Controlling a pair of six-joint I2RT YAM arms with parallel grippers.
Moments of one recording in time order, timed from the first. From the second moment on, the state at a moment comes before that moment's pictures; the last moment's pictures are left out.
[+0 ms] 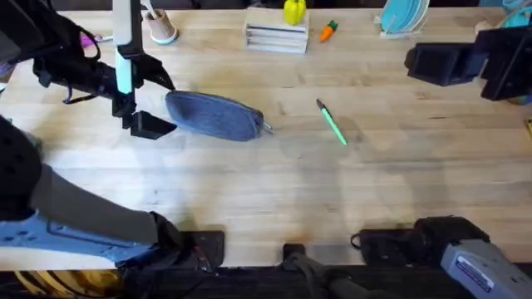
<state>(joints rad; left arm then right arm) 0.43 1.74 1.24 -1.13 0.61 1.87 0.01 0.82 1.10 -0.91 -0.21 0.00</state>
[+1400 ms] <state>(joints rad) 0.44 1.78 1.24 -1.15 0.71 1.89 0.01 0.91 1.10 -0.92 -0.22 0.11</state>
